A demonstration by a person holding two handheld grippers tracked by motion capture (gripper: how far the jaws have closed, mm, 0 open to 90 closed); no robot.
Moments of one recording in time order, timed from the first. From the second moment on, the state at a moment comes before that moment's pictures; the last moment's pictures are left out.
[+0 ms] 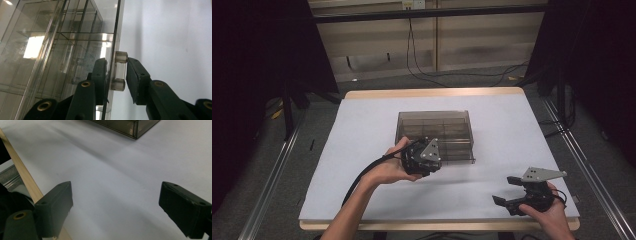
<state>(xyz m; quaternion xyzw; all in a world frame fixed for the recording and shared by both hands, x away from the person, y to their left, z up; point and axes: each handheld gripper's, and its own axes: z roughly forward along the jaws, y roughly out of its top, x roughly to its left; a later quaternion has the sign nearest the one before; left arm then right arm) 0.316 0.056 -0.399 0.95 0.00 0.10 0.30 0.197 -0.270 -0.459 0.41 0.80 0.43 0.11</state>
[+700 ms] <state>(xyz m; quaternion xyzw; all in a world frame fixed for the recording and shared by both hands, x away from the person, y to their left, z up) 0.309 0.055 -0.395 0.96 -0.02 0.10 0.28 0.197 -0.270 -0.459 0.41 0.80 0.43 0.11</state>
